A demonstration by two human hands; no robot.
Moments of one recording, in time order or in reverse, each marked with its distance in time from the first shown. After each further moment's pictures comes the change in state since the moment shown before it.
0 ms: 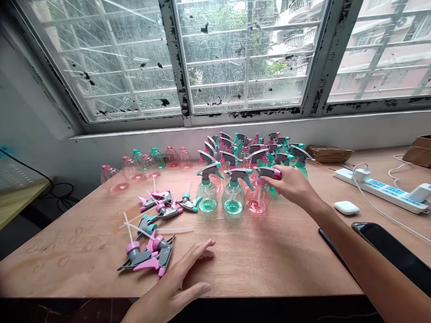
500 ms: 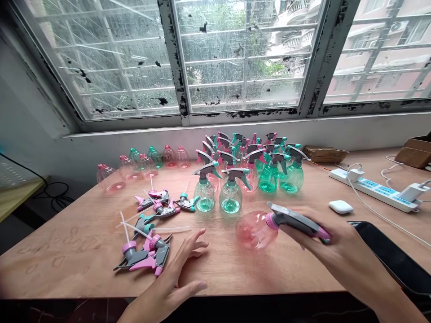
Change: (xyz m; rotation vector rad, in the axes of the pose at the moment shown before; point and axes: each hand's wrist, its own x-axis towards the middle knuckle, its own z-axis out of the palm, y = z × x) left_hand 0.000 -0.008 0.005 -0.068 0.063 0.029; right_hand -0.133 -0.018 -0.028 0.269 0.072 0.066
